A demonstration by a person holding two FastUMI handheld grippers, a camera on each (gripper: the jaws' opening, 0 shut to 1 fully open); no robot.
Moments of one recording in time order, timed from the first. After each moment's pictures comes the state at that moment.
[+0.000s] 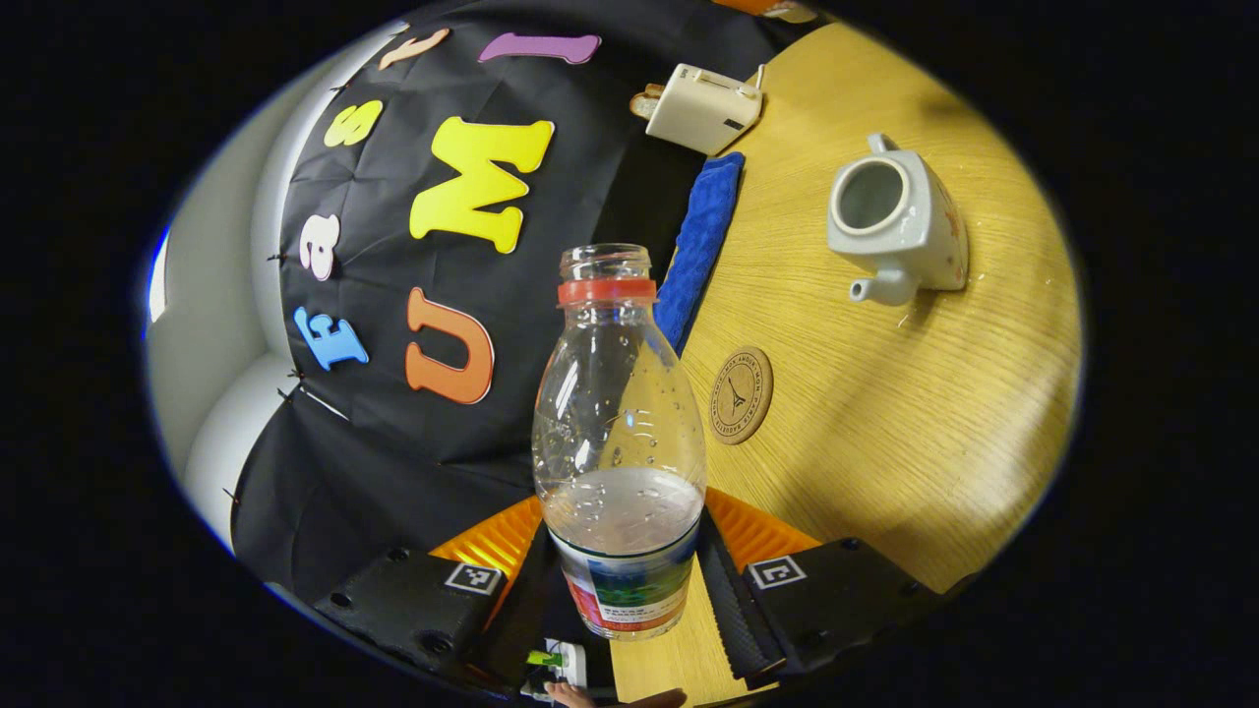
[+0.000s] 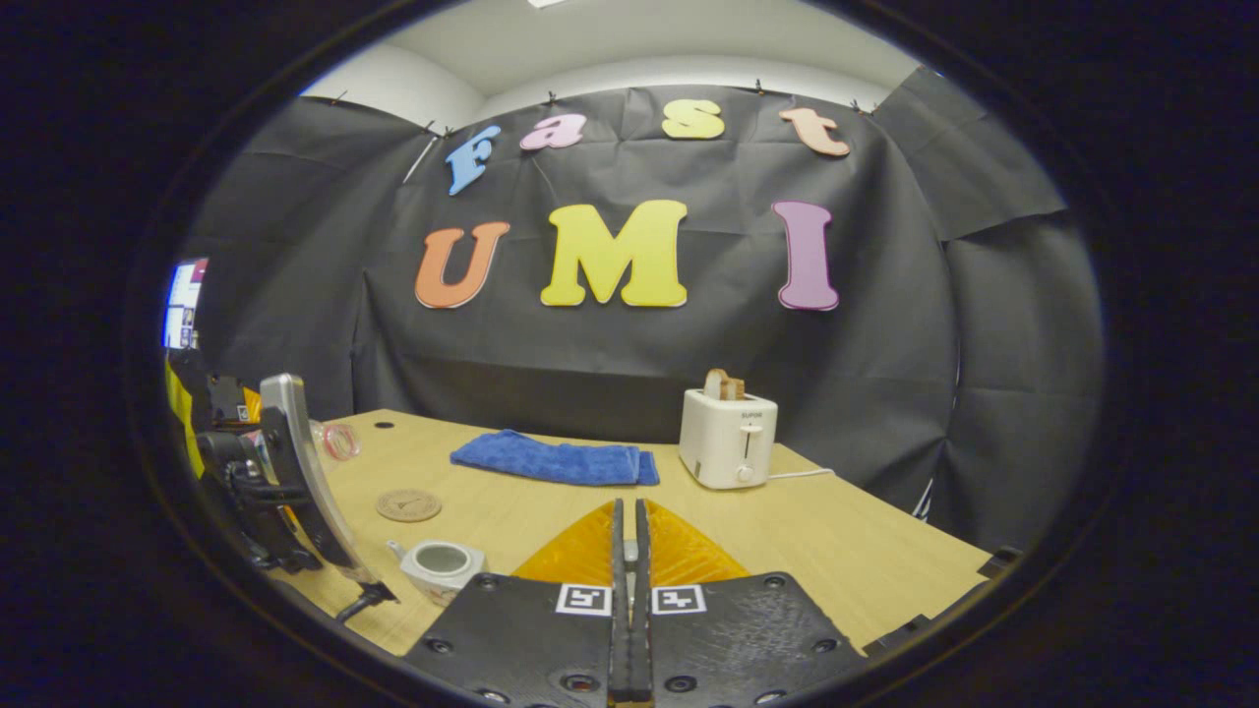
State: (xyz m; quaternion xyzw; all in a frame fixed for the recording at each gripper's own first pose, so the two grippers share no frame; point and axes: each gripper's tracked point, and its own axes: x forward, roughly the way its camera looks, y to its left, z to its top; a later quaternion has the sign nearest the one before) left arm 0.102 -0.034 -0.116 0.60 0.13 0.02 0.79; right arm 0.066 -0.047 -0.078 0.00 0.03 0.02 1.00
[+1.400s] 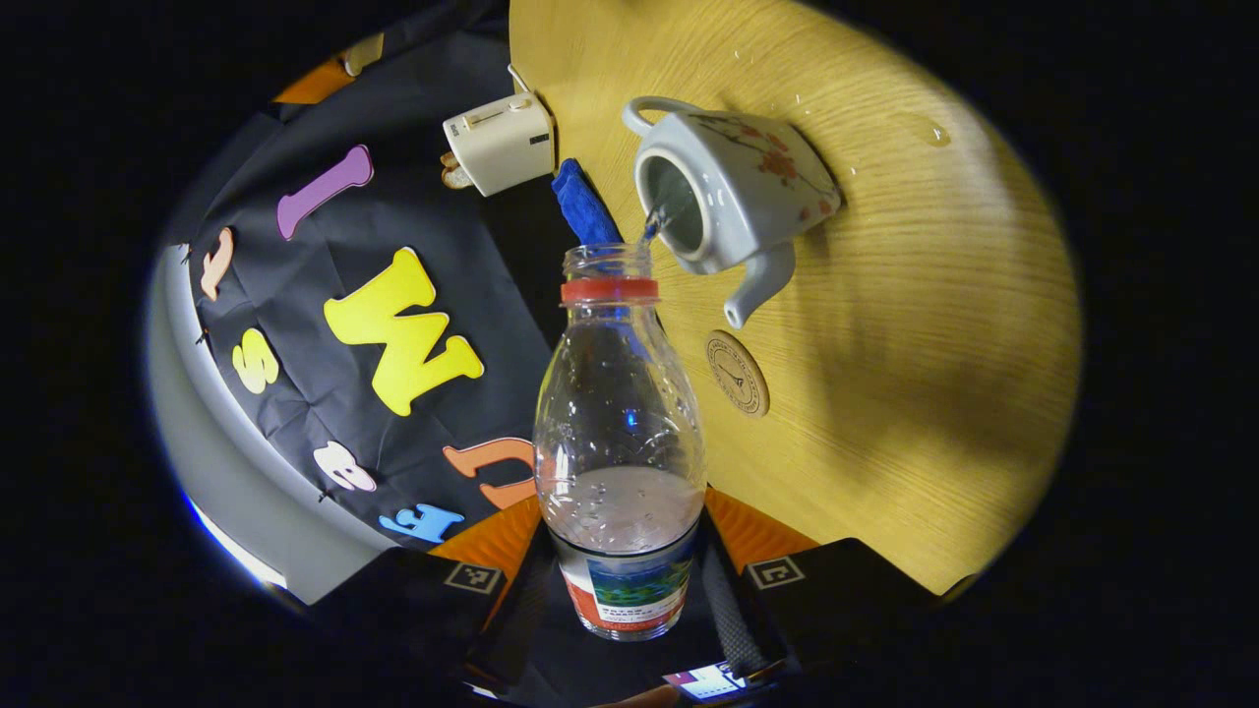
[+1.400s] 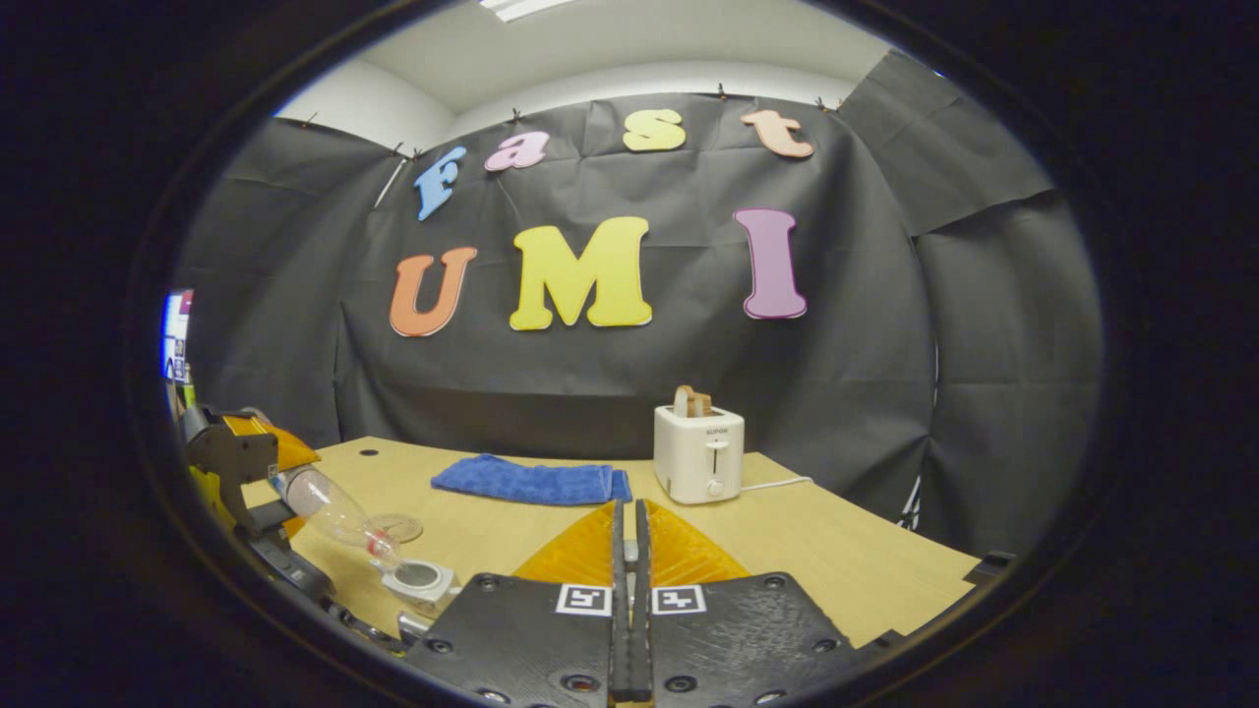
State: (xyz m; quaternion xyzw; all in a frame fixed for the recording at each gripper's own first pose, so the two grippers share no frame) left arm 0.097 -0.087 -0.077 0.85 0.12 0.01 0.52; right arm 0.064 -0.092 -0.054 0.03 0.01 -0.01 1.00
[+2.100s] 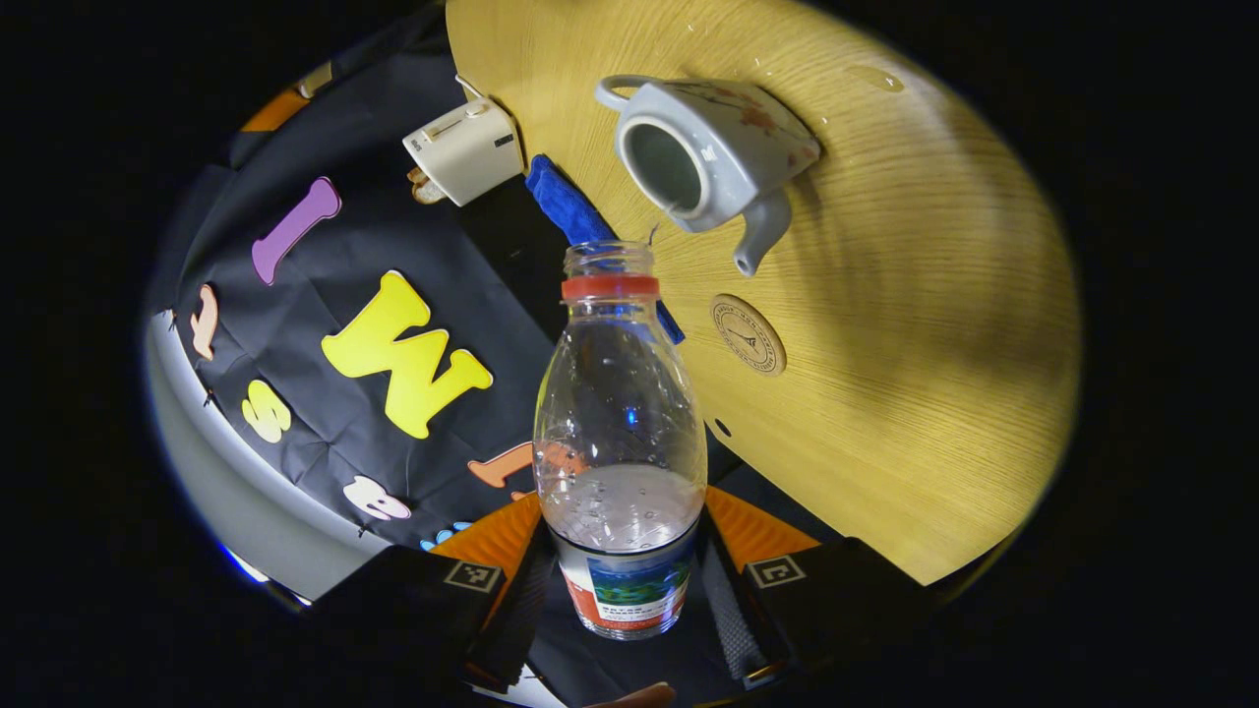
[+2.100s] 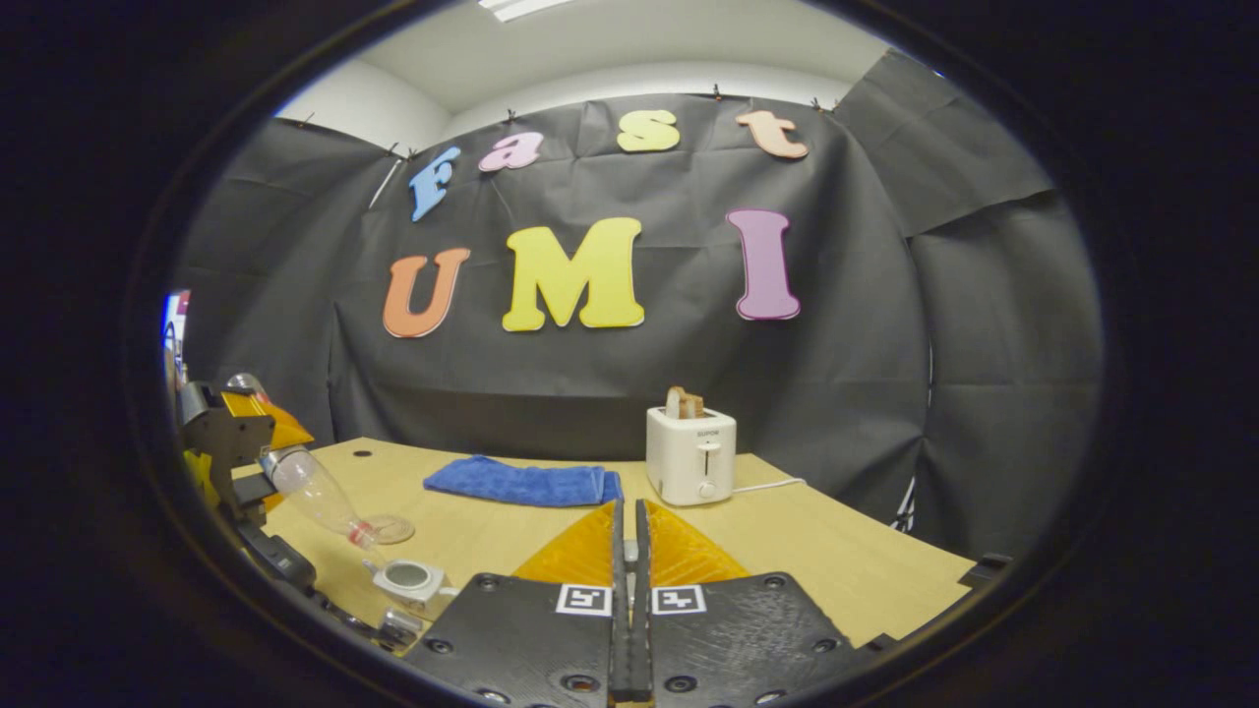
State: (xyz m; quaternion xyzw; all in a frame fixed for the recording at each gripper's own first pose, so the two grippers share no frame) left arm 0.097 -0.090 -0.058 0.88 0.13 0.01 0.45; right arm 0.066 -0.101 -0.052 0.03 0.01 -0.02 1.00
